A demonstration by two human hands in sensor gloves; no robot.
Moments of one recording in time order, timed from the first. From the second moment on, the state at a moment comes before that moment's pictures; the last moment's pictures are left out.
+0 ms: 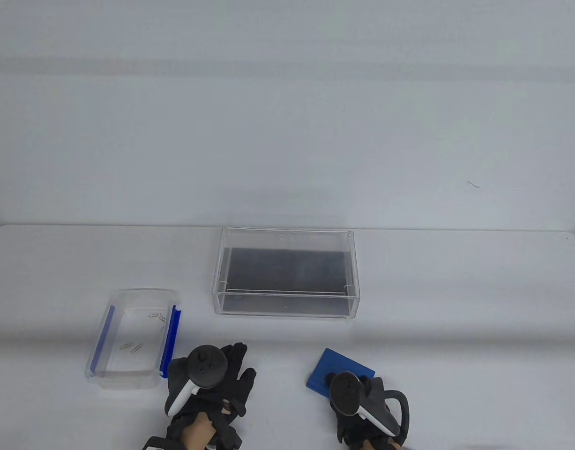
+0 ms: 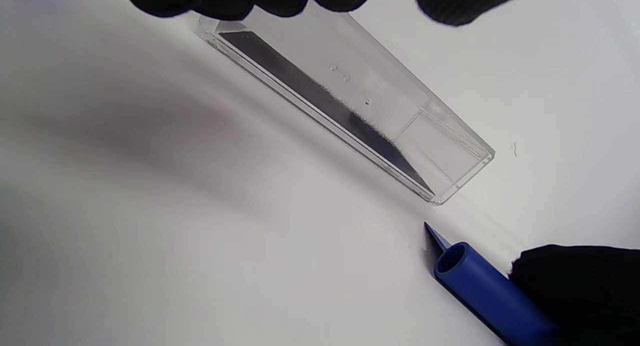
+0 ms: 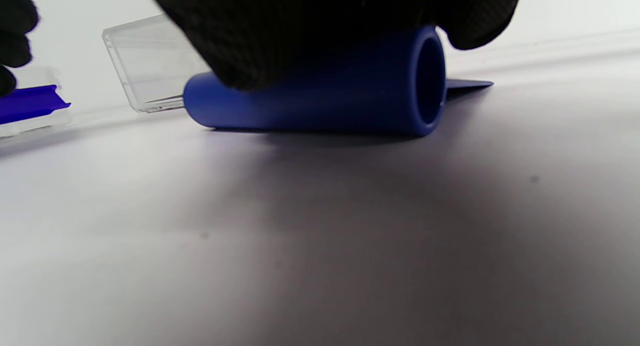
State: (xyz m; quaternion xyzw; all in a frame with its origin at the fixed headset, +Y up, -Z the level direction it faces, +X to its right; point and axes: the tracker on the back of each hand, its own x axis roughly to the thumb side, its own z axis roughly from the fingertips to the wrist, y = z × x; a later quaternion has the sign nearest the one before) left_hand -0.171 -0.752 -0.342 -0.09 -0.07 0.32 0.94; right_hand 0.119 -0.770 -0.317 0.06 0.07 0.99 0.09
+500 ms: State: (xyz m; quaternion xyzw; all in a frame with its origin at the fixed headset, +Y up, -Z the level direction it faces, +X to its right) left_hand -0.170 -0.753 -0.343 -0.09 -0.08 0.31 0.94; right_hand 0.145 -0.743 -0.313 0.06 0.04 0.96 0.26
